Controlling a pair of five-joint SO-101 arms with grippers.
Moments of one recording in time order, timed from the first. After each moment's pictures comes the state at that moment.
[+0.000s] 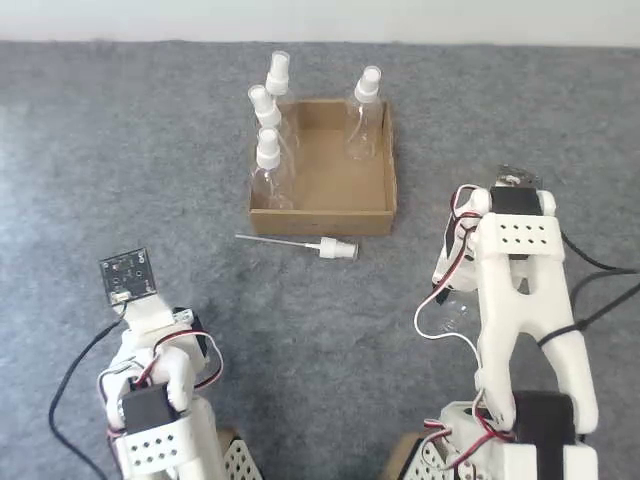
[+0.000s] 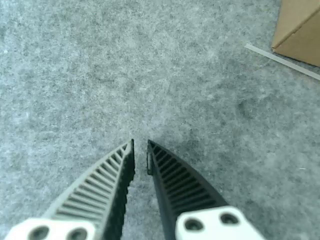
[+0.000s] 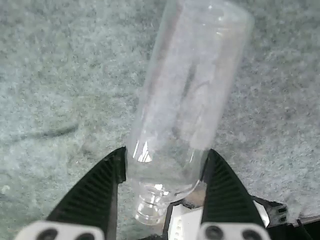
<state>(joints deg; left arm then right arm) -21.8 -103.5 97.1 72.2 8.7 -2.7 -13.3 25.1 92.7 -24.5</state>
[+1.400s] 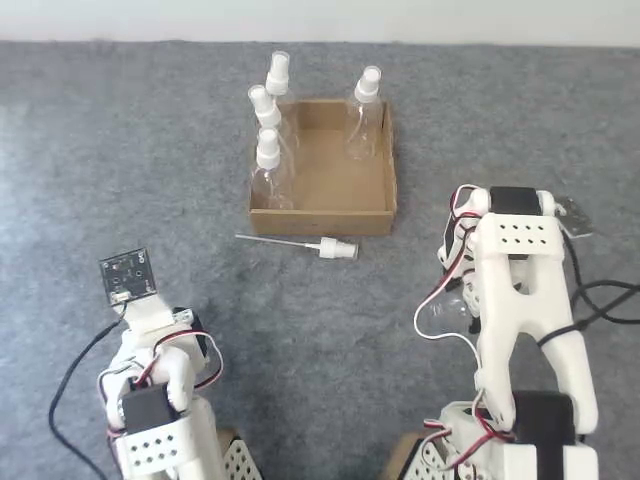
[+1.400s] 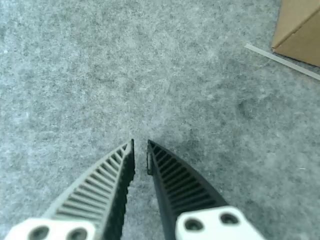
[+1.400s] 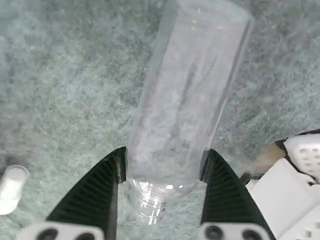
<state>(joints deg) -21.8 -103.5 97.1 72.2 8.7 -2.5 -13.3 25.1 92.7 -64.1</state>
